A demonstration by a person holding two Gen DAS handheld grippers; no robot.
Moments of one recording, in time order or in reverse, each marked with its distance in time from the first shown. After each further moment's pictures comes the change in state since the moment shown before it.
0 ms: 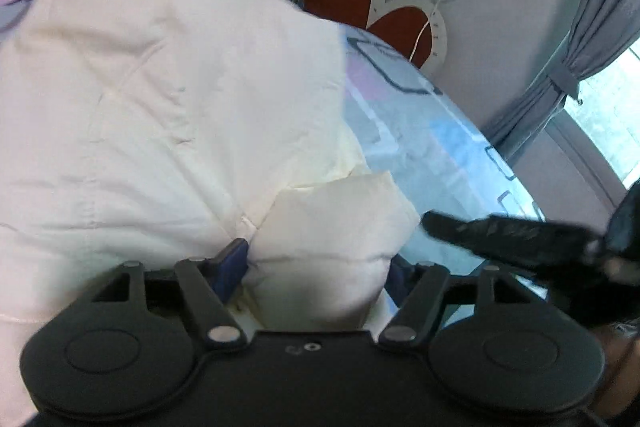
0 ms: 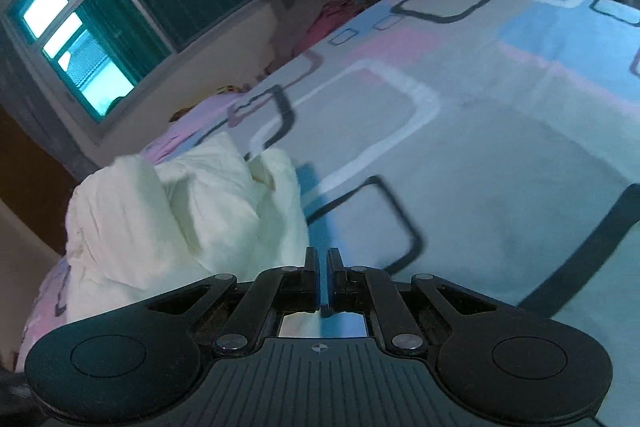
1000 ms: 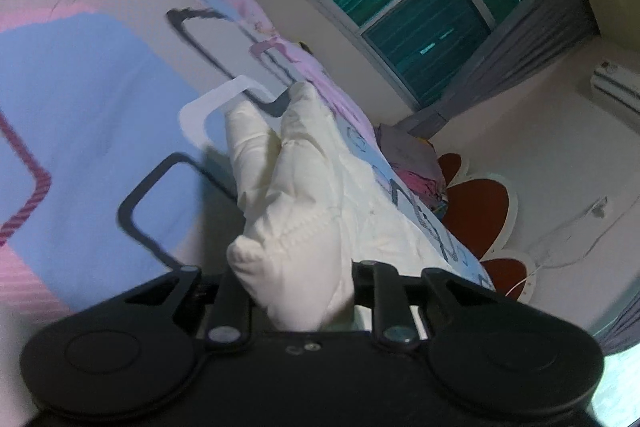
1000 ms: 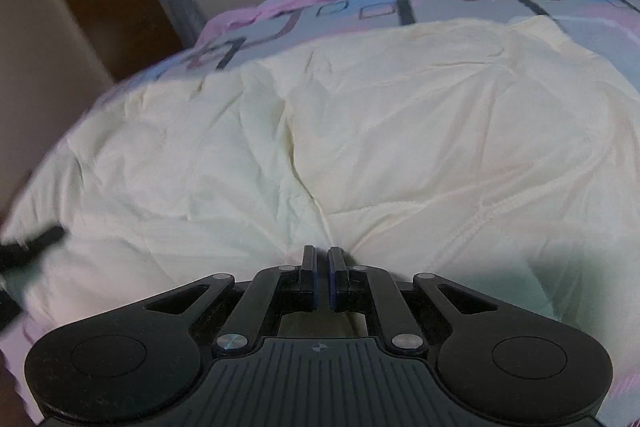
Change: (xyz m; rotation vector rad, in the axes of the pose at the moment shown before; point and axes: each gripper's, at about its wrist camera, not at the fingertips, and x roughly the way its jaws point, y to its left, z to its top) left arm -0.261 0.260 -0.109 -0.597 -0.504 0.193; right arm 0.106 0.244 -0.158 -0.464 0.291 0.163
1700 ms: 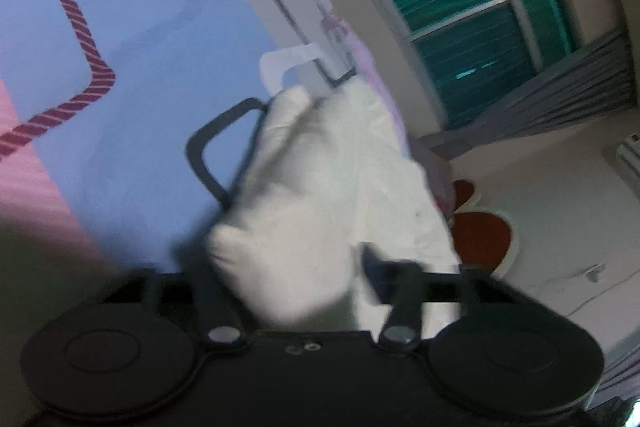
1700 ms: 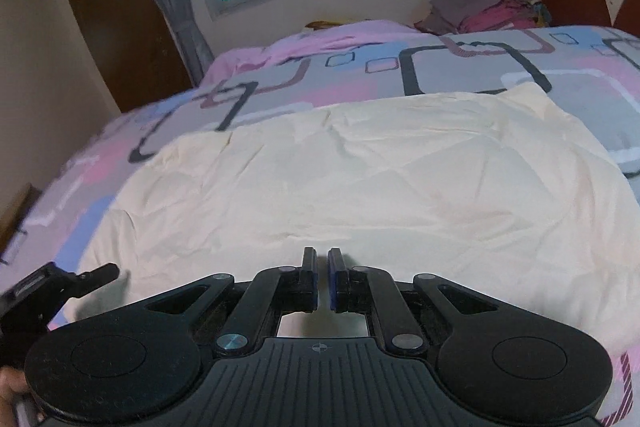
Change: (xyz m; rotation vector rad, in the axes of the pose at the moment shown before) left arm 0.026 0.075 -0.019 -0.282 0.060 0.010; right arm -0.042 0.033 0.006 -0.017 -0.123 -0.057
